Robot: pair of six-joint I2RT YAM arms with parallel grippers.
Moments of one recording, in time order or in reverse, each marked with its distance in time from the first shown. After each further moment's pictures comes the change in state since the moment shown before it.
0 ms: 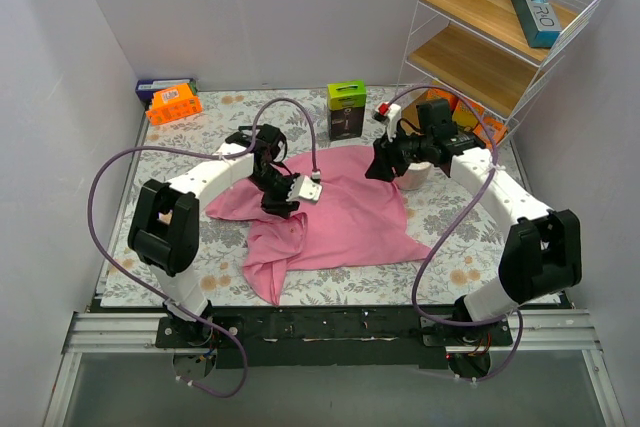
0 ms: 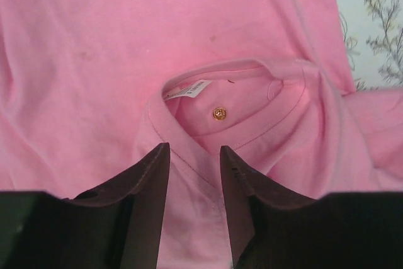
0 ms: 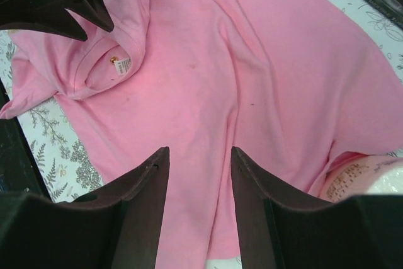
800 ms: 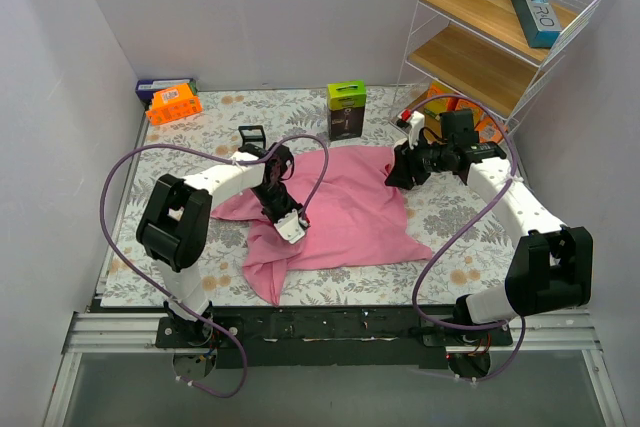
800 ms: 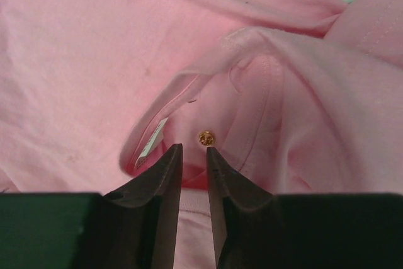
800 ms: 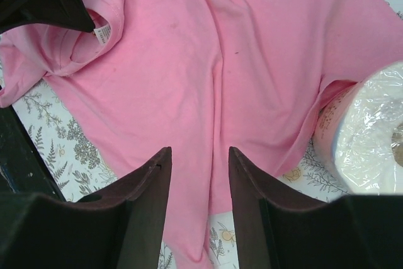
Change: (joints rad) left arm -0.048 0.068 -0.072 -0.075 -0.037 0.806; right arm -0.122 -0.115 -0.108 -0.084 -0.003 -0.029
